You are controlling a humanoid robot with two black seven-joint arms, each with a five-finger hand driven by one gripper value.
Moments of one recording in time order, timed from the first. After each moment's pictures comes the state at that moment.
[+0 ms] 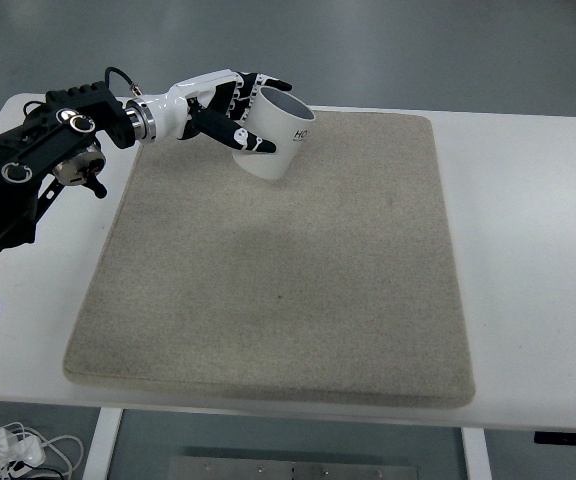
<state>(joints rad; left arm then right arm) -1.02 0.30 -0.61 -0.70 0.82 -0.45 -0.16 0.00 0.00 -0.01 0.19 -0.03 -0.01 -0.03</state>
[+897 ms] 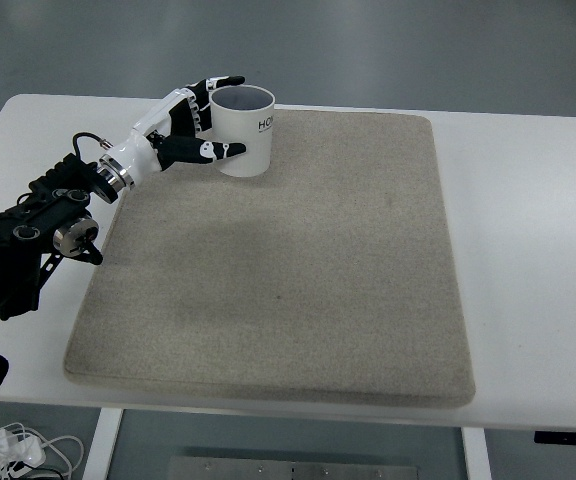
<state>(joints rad) -0.84 0.23 -0.63 -0.54 0.73 -0.36 -0.61 0.00 0.00 -0.01 0.19 -0.03 -0.01 -0.03</state>
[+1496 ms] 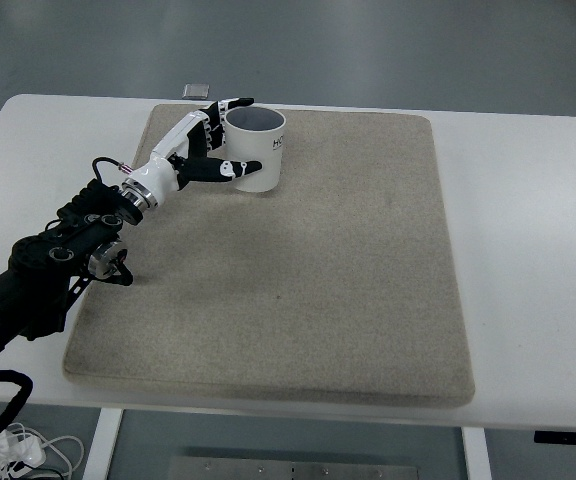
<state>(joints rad) -0.81 0.16 -0.62 -0.54 0.75 -0.18 -0.61 0.00 0.00 -0.01 0.19 -0.03 -0.01 -0.03</state>
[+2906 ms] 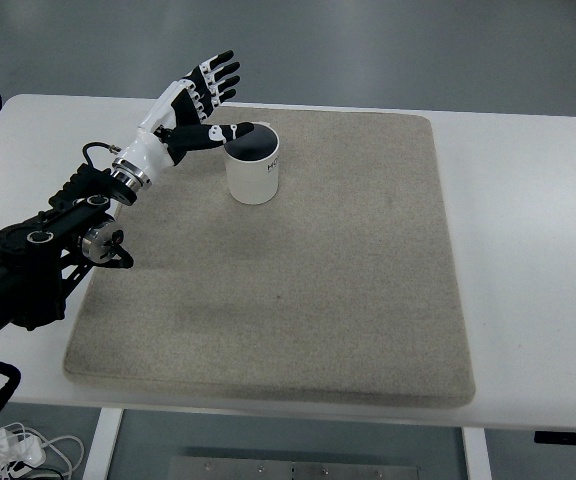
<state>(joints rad) -0.83 0.23 -0.64 -0.65 0.52 -0.22 -0.61 0.00 0.00 -0.01 0.19 -0.03 -0.01 -0.03</state>
